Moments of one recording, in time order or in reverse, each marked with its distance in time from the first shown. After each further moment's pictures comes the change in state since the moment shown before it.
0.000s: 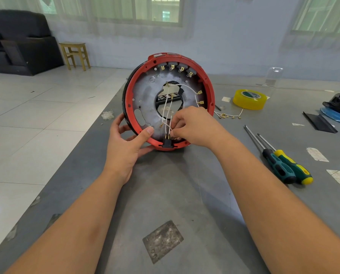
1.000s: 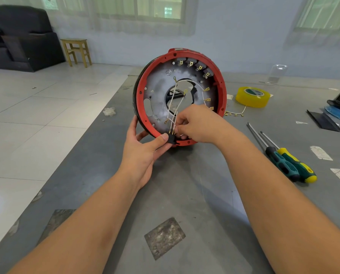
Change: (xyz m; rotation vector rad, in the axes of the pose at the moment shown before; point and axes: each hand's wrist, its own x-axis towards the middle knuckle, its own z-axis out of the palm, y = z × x) left_hand -0.017 -0.009 0.025 -0.250 -0.022 -0.192; right_hand -0.001 -0.006 -0.005 -0.110 -0.078 0.054
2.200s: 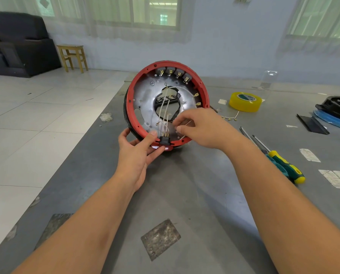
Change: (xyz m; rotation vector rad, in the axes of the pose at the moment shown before) left_hand 0.000 0.006 0.006 -0.014 0.111 -0.026; right_hand -0.022 0.014 -0.013 0.167 0.104 -0.087
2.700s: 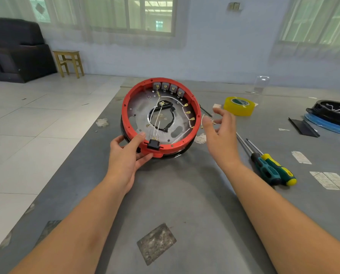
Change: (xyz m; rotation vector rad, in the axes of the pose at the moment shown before) left_hand 0.011 0.008 -0.010 0.113 0.059 -0.051; right_hand -0.016 0.066 0.032 0.342 0.716 0.195
